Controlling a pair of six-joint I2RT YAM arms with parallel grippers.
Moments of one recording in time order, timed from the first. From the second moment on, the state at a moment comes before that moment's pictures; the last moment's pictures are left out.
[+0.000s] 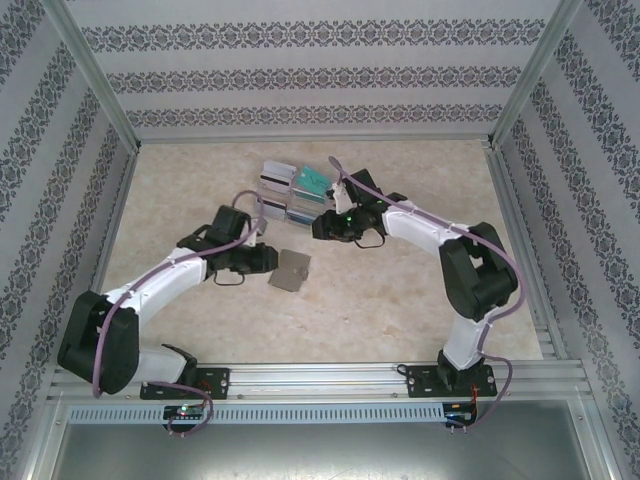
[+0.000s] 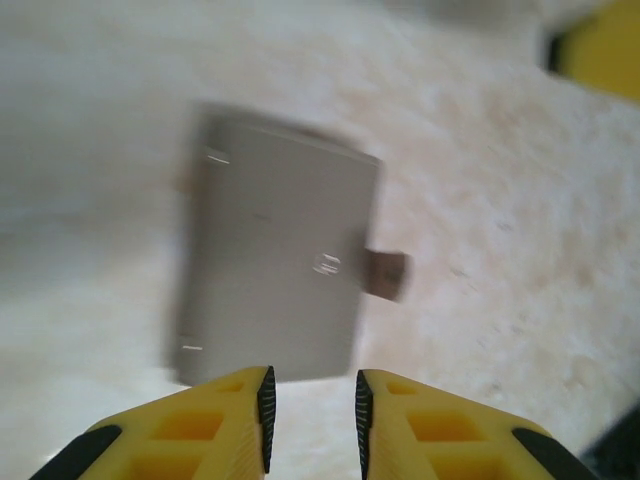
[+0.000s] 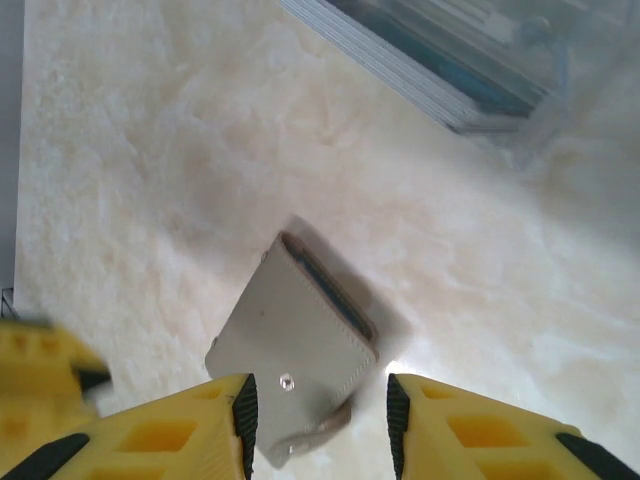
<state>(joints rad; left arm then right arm) -0.35 1.35 0.82 -0.48 0.38 -0.44 0.51 1.80 1.22 -0.41 -0.55 0.48</state>
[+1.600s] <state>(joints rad) -0.48 1.69 0.95 -0.50 0.29 -0.40 0.53 1.84 1.02 -0.23 -0.64 0.58</state>
